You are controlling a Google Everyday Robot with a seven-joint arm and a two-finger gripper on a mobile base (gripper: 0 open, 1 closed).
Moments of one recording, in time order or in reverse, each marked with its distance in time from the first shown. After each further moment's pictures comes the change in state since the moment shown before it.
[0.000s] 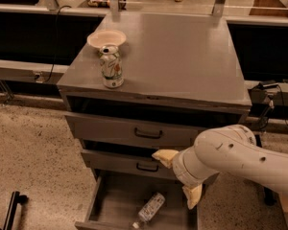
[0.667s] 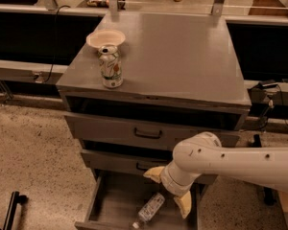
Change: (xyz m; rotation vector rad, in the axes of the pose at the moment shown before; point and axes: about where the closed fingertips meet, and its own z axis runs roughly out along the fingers) arm -0.002 0.029 0.089 -0.184 -0.070 -0.089
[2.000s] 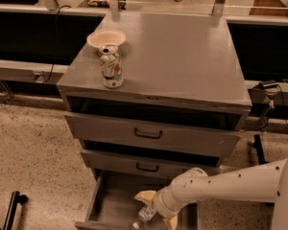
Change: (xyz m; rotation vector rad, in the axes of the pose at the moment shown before) arm -0.008 0.018 0.156 0.117 -0.134 -0.096
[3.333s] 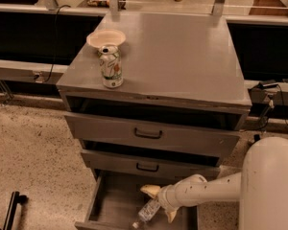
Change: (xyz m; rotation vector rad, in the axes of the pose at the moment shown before) arm 0.092 -0.001 0.077 0.142 0.102 -0.033
